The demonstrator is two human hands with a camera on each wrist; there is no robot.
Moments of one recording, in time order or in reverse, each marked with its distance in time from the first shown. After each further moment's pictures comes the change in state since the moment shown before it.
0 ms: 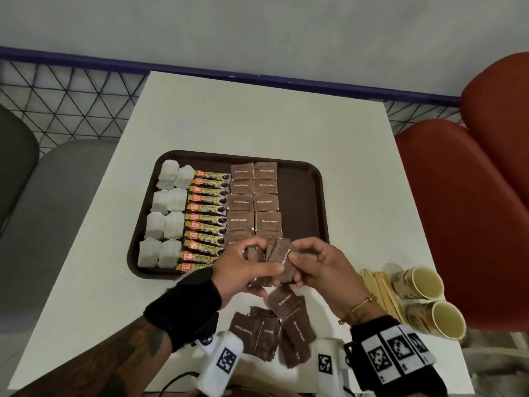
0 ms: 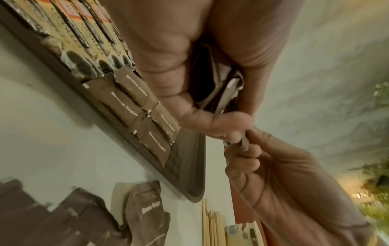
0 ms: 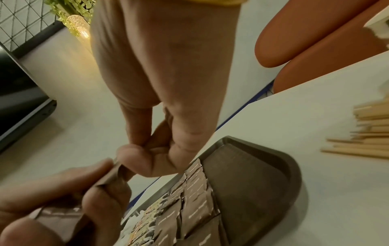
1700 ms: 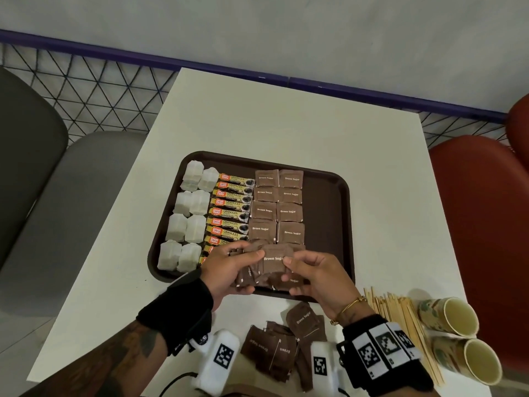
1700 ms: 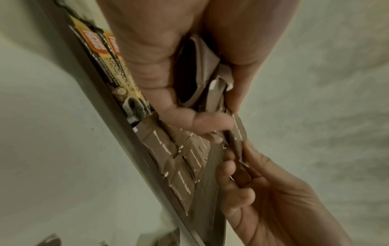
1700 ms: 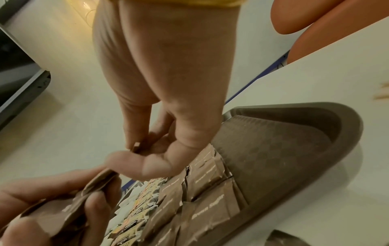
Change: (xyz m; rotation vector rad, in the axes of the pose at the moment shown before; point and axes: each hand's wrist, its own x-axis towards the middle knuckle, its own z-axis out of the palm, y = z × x) left_hand 0.013 0.001 -0.052 -0.142 0.234 -0.090; right_hand 0.045 0.007 0.031 -0.055 -0.070 0.154
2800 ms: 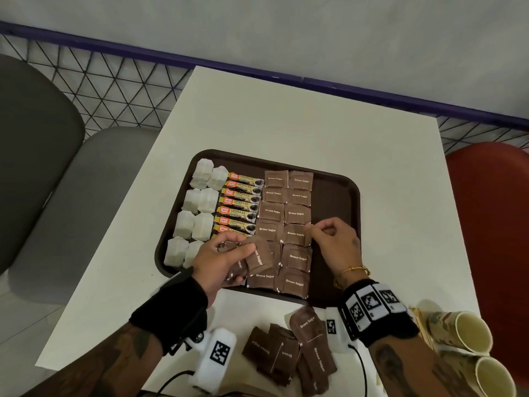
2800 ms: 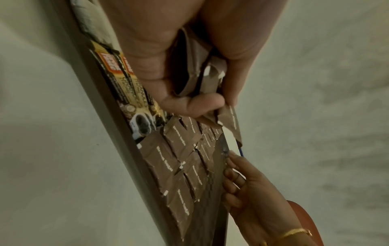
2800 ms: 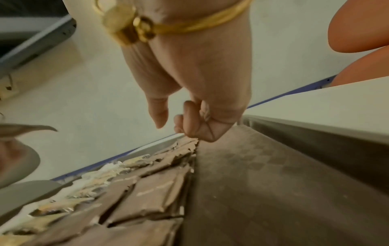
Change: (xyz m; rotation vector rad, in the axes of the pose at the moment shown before) left_hand 0.001 -0.002 -0.015 -0.097 0.155 0.104; right_hand 0.062 -0.016 -0.024 -0.552 0.490 -0.265
